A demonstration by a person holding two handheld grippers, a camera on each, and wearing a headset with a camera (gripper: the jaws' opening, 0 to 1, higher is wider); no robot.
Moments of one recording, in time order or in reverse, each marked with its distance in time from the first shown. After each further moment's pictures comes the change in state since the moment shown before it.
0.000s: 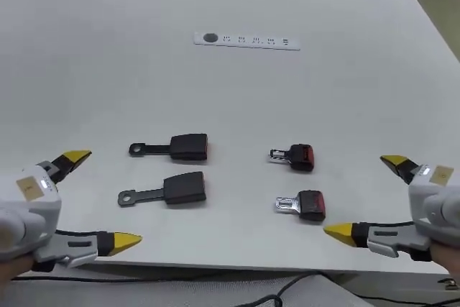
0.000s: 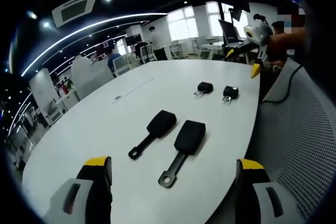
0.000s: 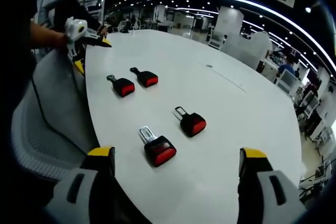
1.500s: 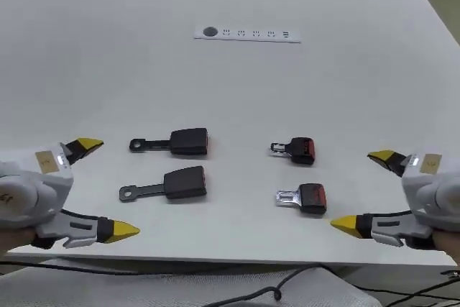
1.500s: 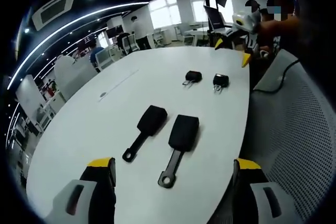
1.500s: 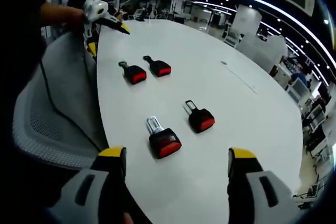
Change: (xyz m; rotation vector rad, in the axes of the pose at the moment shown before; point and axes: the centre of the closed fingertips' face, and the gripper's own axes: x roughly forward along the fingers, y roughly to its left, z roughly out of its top) left arm 0.015 -0.003 0.004 0.082 0.135 -0.122; right arm 0.005 0.009 -0.008 -0.141 0.092 0.096
